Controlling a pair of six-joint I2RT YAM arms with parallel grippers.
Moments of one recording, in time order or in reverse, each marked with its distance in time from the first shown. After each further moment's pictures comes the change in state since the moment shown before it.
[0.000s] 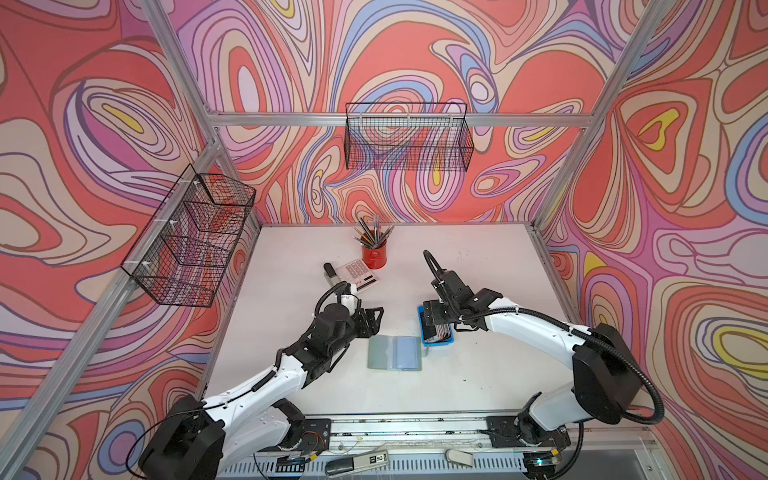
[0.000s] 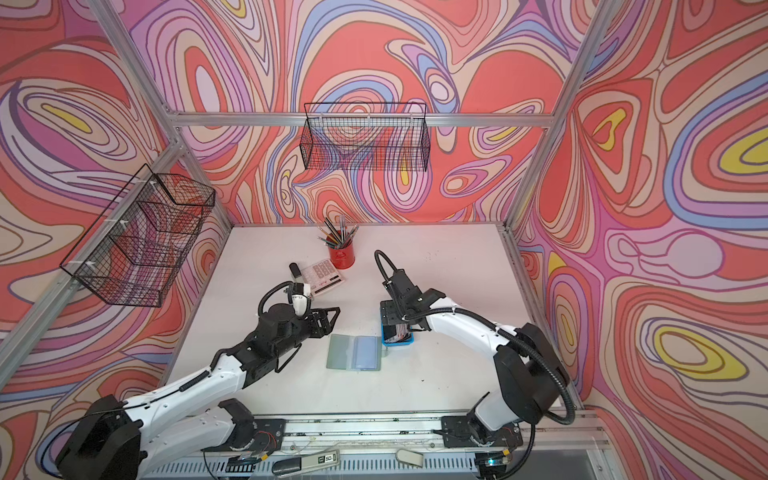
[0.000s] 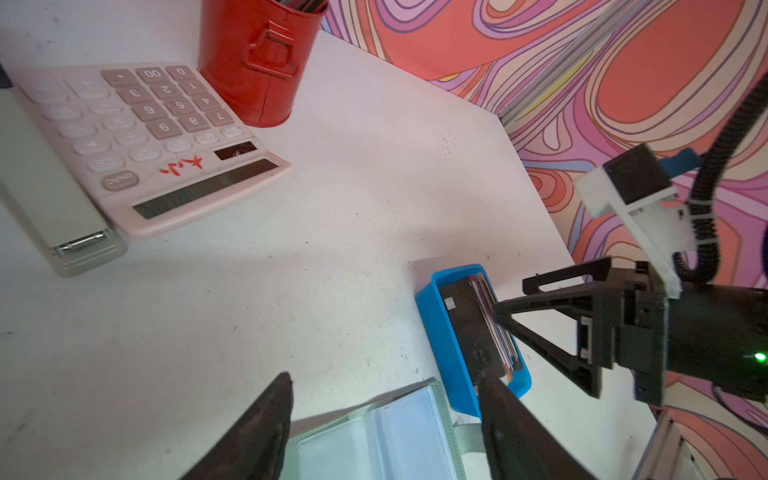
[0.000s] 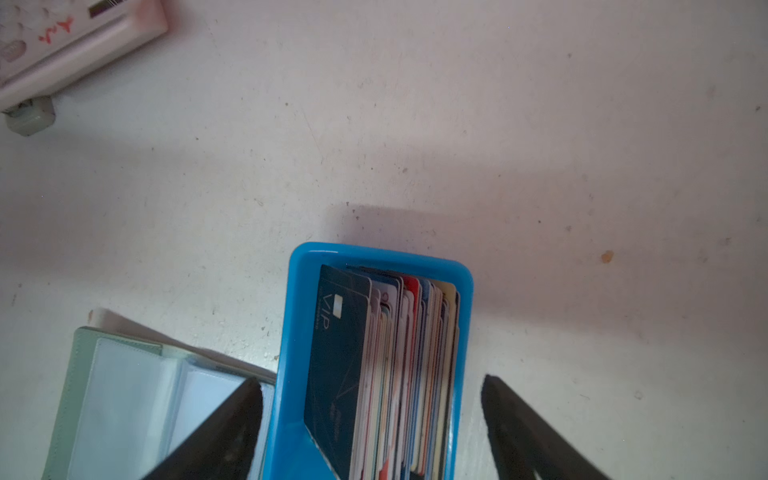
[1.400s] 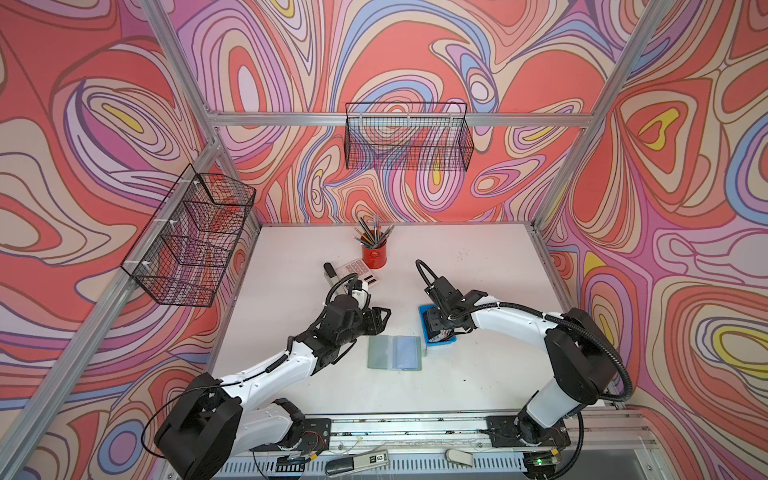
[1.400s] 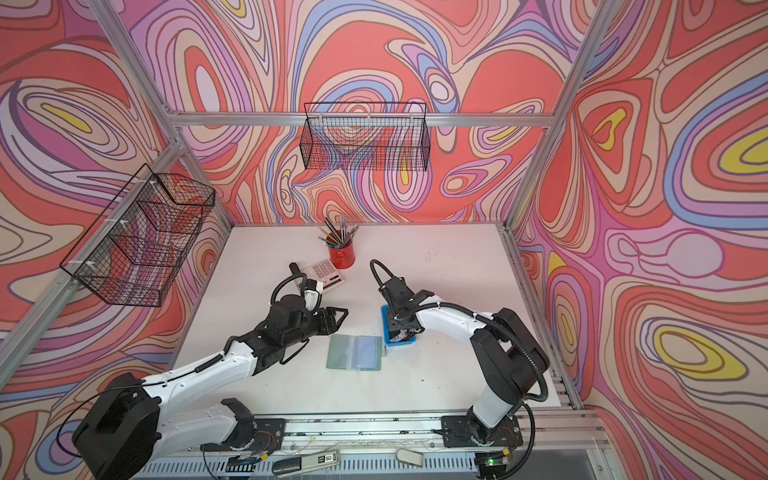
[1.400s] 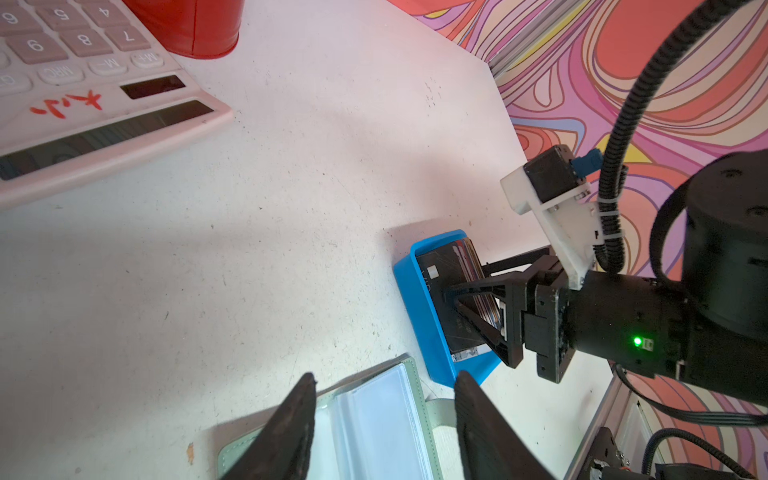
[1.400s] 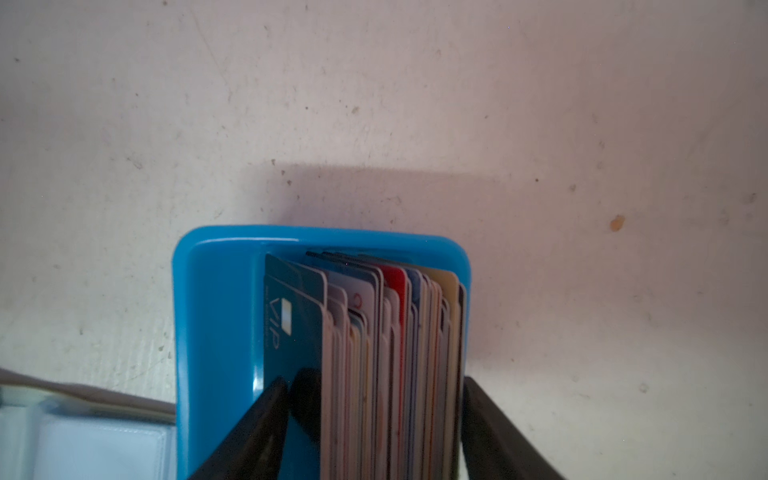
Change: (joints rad) left arm 0.000 0.121 0.078 -0.044 0.118 -0.034; right arm 0.000 0.114 -0.010 -0.011 0.074 0.011
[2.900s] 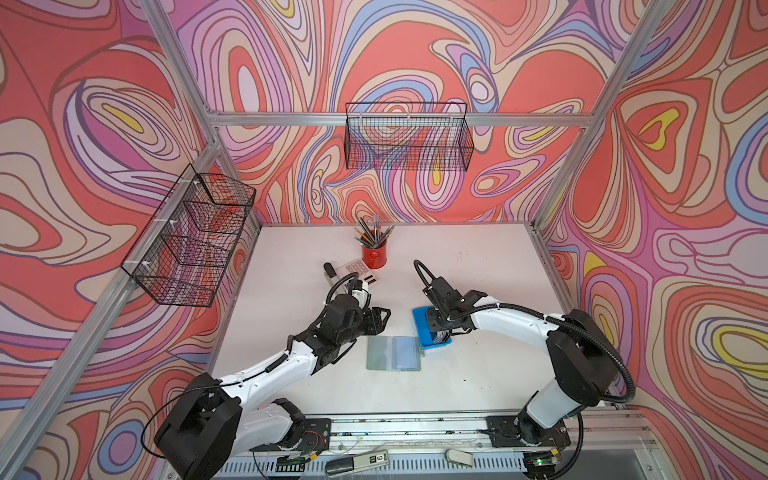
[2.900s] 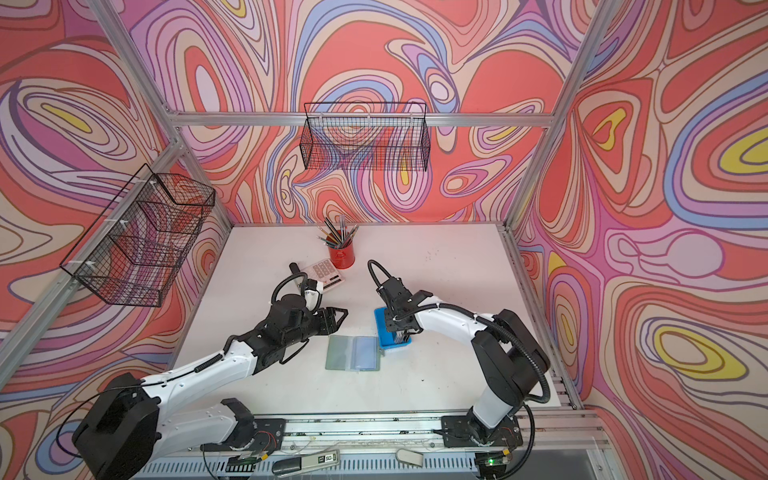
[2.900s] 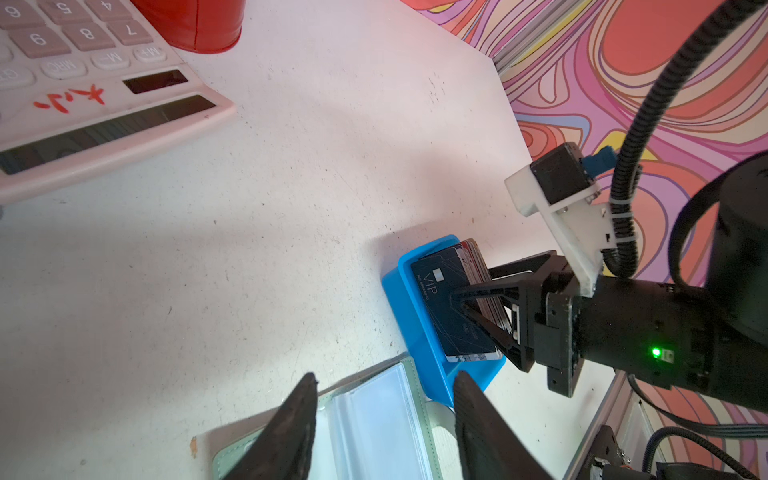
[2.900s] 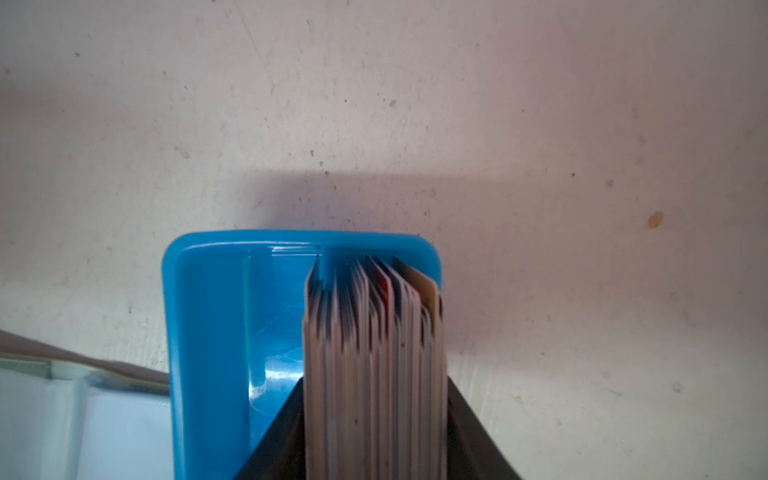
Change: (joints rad) left arm 0.000 0.000 0.011 -0.024 0.000 0.000; right arm 0.023 -0.007 0.014 -0.006 -0.047 0.018
